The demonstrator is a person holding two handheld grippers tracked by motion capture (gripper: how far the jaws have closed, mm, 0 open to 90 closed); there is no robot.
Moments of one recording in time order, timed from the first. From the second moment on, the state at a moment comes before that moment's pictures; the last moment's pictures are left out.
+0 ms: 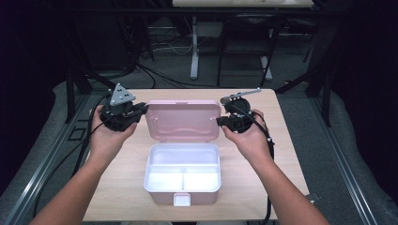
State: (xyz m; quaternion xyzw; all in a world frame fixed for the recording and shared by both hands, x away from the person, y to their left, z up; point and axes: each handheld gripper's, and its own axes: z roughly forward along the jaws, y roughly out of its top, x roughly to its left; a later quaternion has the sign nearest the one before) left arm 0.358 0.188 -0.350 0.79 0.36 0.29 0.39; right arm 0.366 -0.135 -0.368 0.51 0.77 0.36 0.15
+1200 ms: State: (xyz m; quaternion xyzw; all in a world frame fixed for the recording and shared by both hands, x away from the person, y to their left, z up) left arm 0.339 0.196 -0.352 0.79 0.35 0.27 0.43; right arm 0.336 -0.141 -0.353 0.43 0.74 0.46 0.24
